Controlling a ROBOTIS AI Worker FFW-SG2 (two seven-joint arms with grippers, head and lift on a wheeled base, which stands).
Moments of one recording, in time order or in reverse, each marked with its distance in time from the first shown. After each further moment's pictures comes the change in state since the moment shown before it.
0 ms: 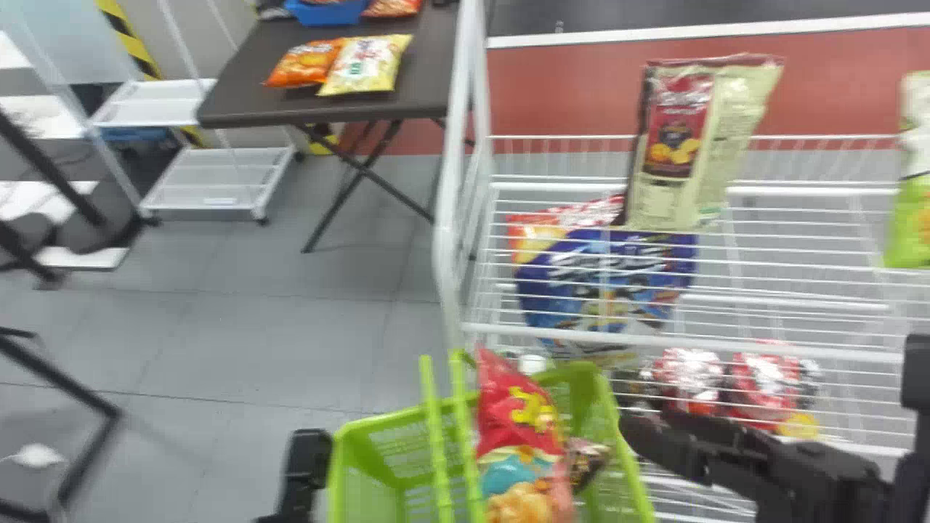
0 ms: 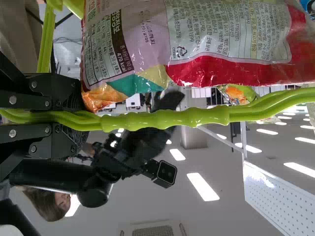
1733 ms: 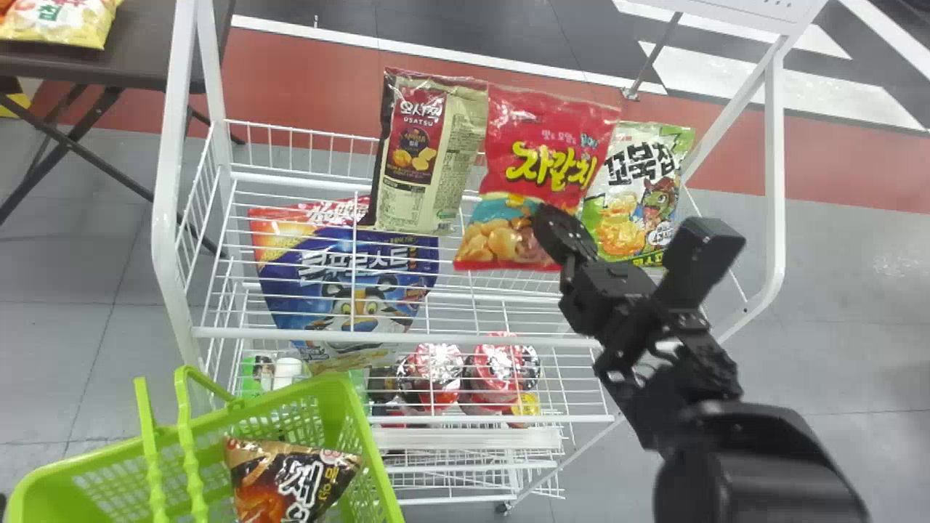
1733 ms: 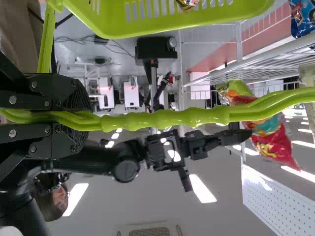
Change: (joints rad) left arm 0.014 -0.002 0.005 0.008 -0.006 -0.003 -0.005; right arm -0.141 0.043 0.034 0.232 0.374 -0.685 -0.177
